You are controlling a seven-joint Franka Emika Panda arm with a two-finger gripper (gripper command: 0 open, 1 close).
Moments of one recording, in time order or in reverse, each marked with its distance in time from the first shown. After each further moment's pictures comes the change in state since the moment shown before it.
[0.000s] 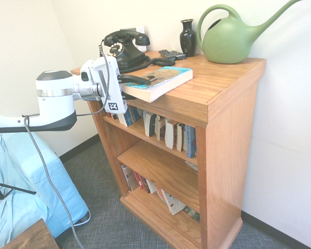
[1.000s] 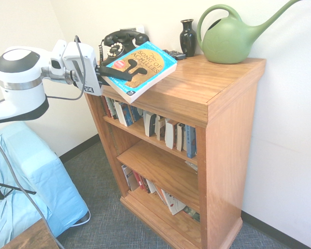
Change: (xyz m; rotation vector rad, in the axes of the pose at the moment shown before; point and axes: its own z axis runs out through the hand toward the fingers) arm 0.032 0.113 -0.057 0.228 -0.223 0.480
